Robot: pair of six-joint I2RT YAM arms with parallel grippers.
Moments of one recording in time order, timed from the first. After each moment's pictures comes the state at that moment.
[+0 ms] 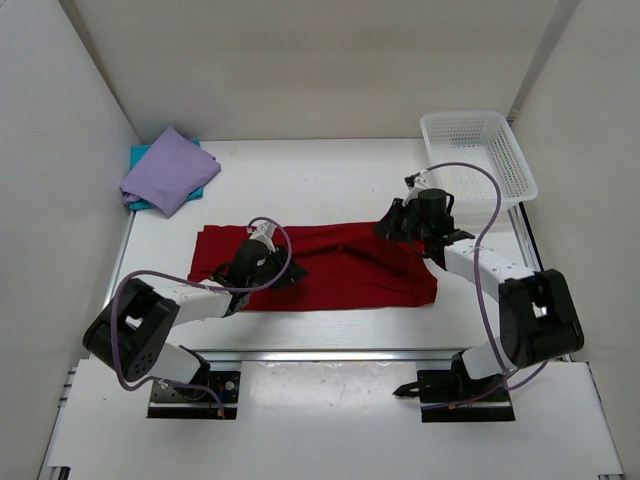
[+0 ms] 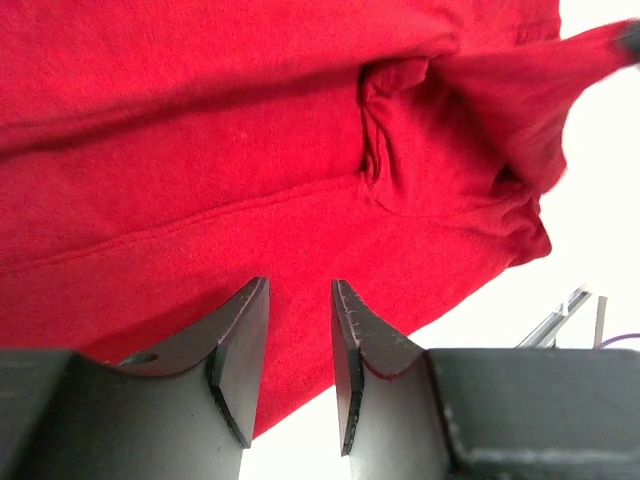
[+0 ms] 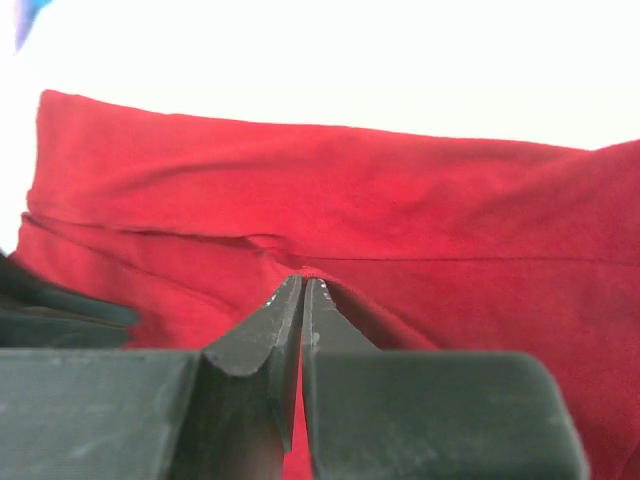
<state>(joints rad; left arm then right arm) -0.57 1.41 0.45 0.41 0.15 -0.83 0.28 1.49 0.79 0.14 -0.34 0.45</state>
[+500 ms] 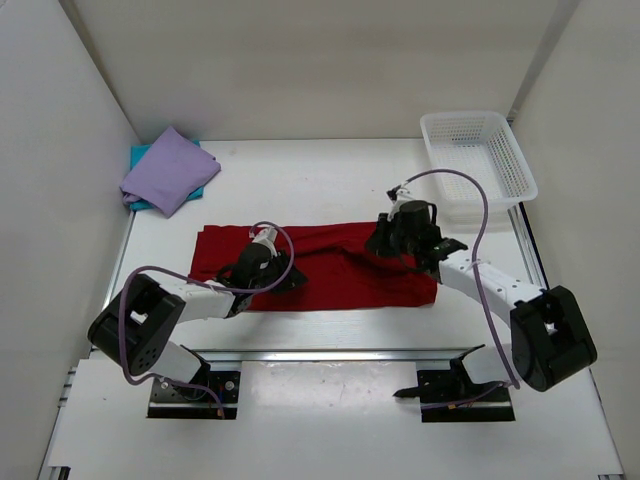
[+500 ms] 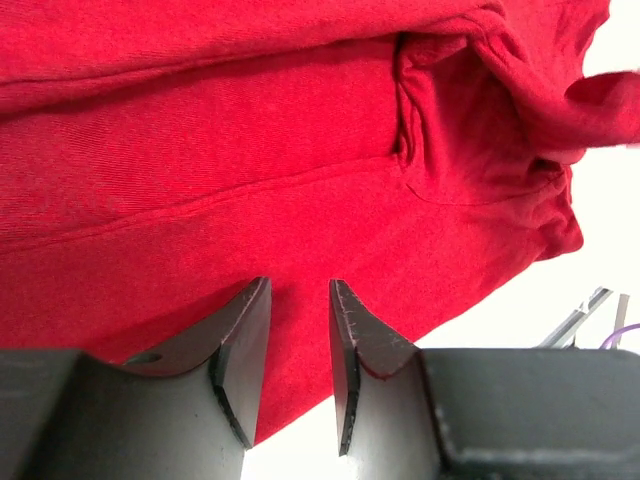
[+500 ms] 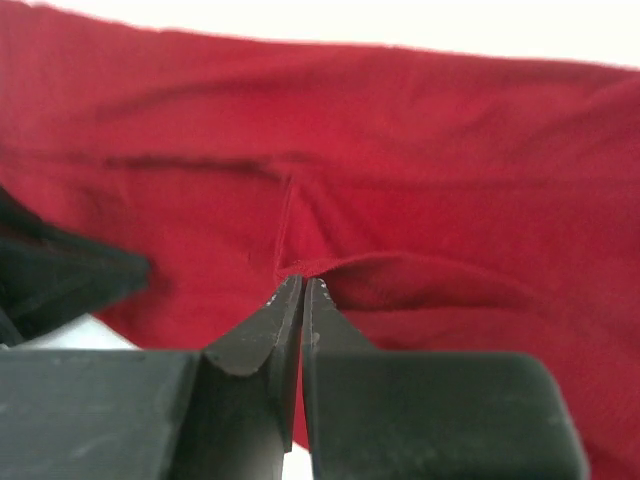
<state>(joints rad) -0.59 1.46 0.44 0.41 0.14 -0.83 0.44 1.35 0.77 -0.02 -0.19 0.42</state>
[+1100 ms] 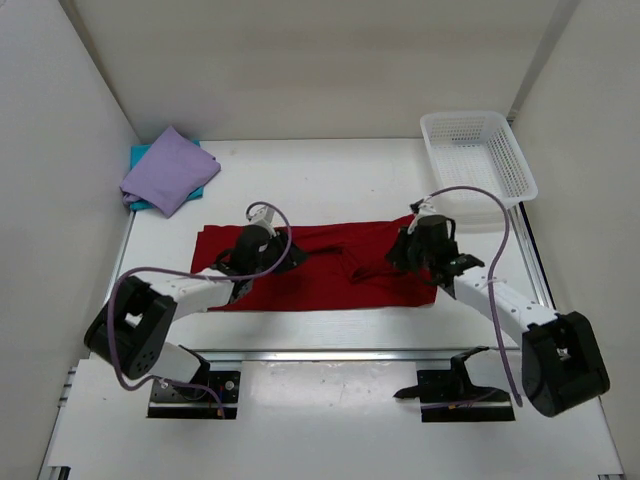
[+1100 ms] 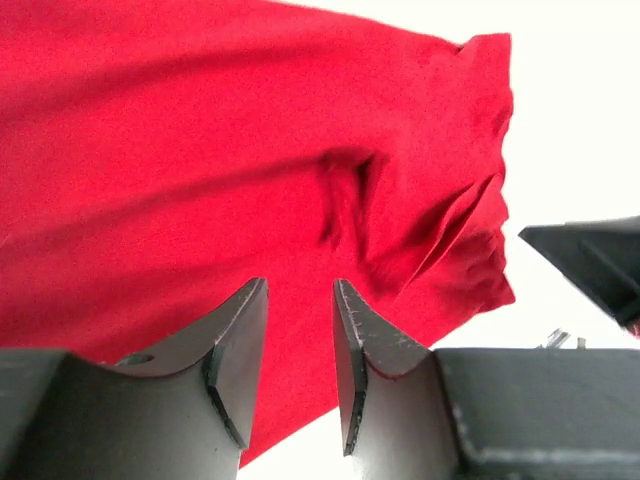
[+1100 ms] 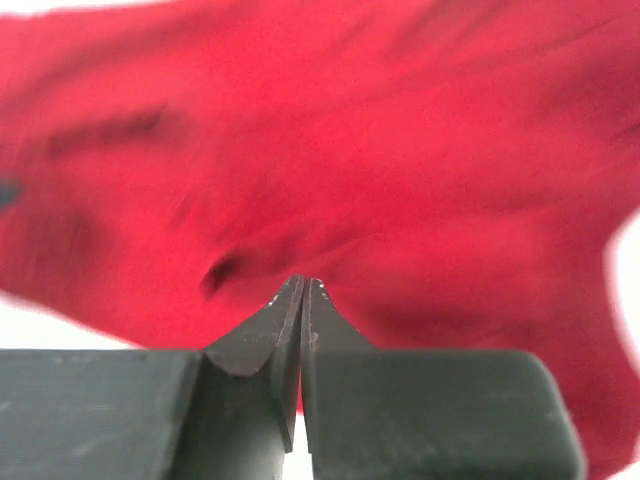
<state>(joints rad) -0.55 1.39 0.51 0.36 0.11 -0.84 0.43 1.18 0.59 -0.08 -0.12 0.45</state>
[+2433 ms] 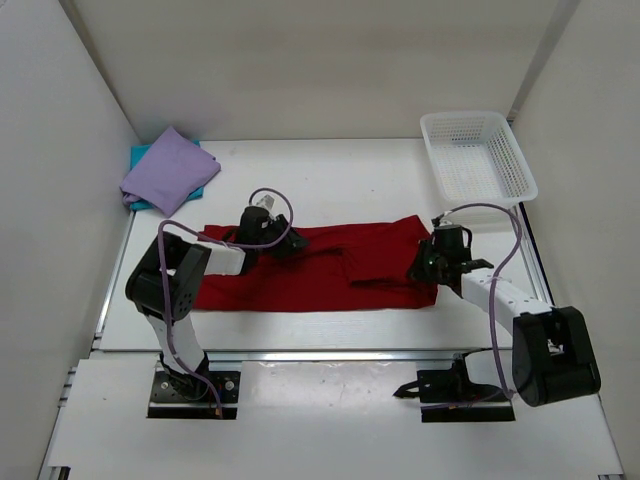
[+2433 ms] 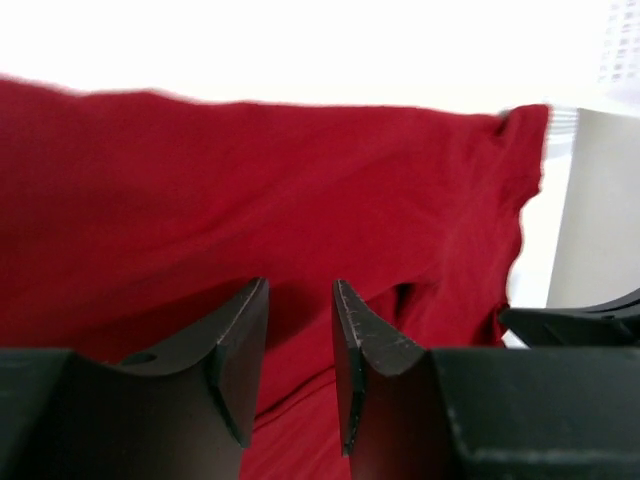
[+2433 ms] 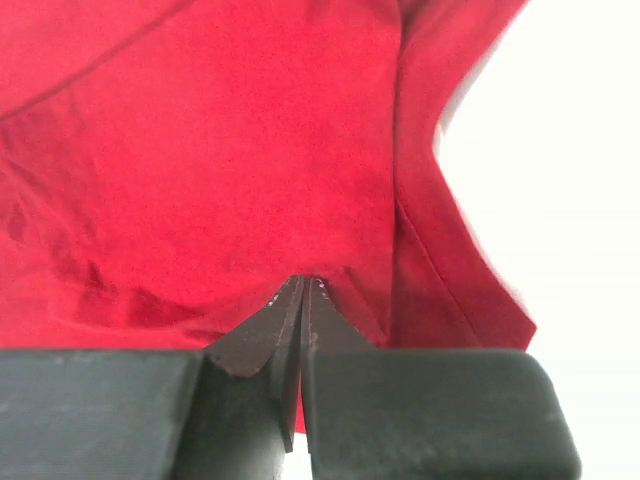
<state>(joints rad) -0.42 1.79 0.78 0.42 0.28 -0.86 0.20 1.24 0.55 -0.17 -0.14 0.45</state>
